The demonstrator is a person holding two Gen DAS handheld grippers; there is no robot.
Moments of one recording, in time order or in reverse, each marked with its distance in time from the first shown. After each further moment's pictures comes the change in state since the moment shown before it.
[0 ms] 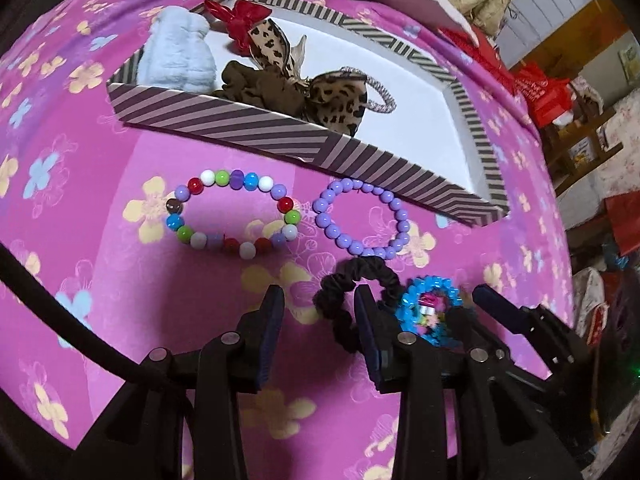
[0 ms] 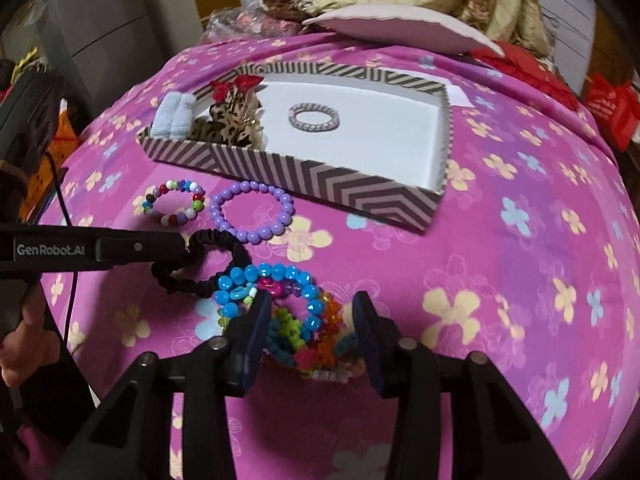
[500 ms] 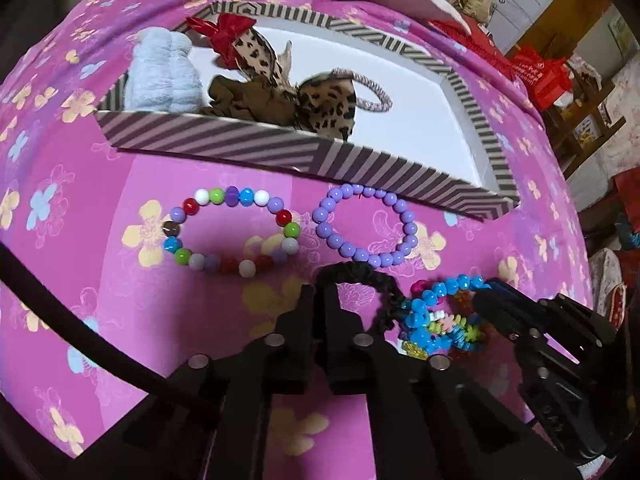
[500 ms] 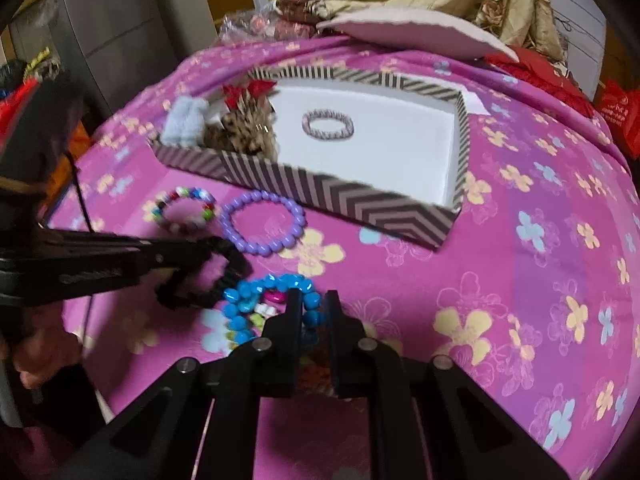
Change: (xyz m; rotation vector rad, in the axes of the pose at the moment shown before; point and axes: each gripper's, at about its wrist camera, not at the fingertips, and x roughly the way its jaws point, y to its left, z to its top) left arm -0.004 -0.002 0.002 0.070 -0.032 0.031; right arm -0.012 -0.002 0.006 0.005 -0.052 0.062
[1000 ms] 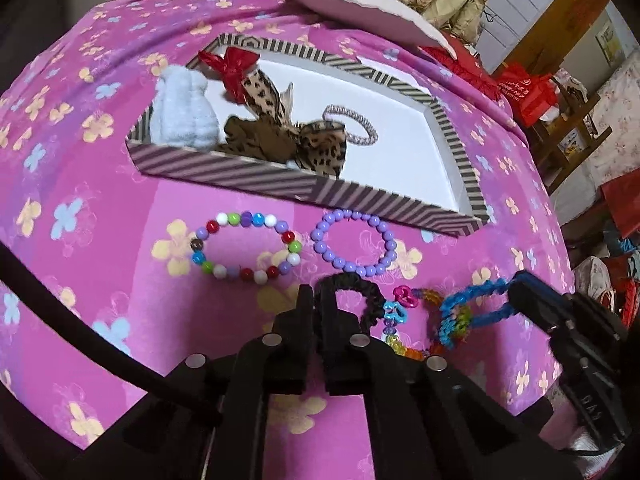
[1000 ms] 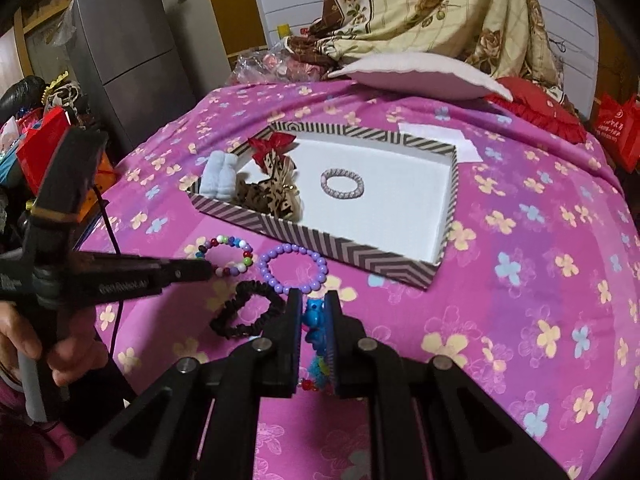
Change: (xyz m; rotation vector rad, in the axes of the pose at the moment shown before) left arm -0.028 -0.001 0.001 0.006 -0.053 -0.026; right arm -0.051 0.010 0.016 -0.007 -0.101 0.013
